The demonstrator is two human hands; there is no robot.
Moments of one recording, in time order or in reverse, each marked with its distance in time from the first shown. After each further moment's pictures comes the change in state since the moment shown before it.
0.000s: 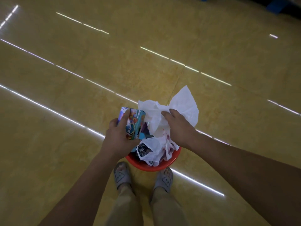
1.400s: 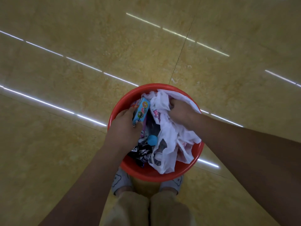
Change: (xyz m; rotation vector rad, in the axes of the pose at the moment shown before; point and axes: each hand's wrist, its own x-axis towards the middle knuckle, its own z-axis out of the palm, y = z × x) left_hand 0.123 -0.094 0.122 0.104 -0.065 0.070; right_hand 0.155 0.068 0.153 0.438 -0.113 0.404
